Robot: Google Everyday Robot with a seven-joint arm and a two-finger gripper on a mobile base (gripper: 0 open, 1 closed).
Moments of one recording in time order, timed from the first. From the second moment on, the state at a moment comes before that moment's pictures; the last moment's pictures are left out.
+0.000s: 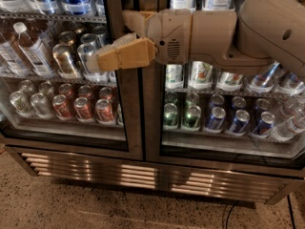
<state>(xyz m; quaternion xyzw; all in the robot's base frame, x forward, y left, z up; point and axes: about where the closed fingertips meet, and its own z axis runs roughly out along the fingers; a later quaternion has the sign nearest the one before) 0.494 0.068 1.044 -0.46 0.56 0.43 0.53</state>
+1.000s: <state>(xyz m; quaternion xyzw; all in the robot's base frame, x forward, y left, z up) 0.495 0.071 1.043 -0.46 0.56 0.43 0.53</state>
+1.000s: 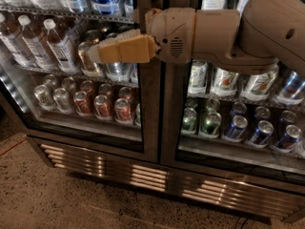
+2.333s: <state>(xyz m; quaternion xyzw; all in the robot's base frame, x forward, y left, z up) 0.495 0.071 1.043 -0.46 0.56 0.43 0.53</state>
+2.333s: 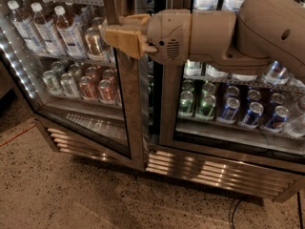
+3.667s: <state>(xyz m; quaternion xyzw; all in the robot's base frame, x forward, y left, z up) 0.494 0.072 1.044 -0.47 0.56 0.43 0.53</state>
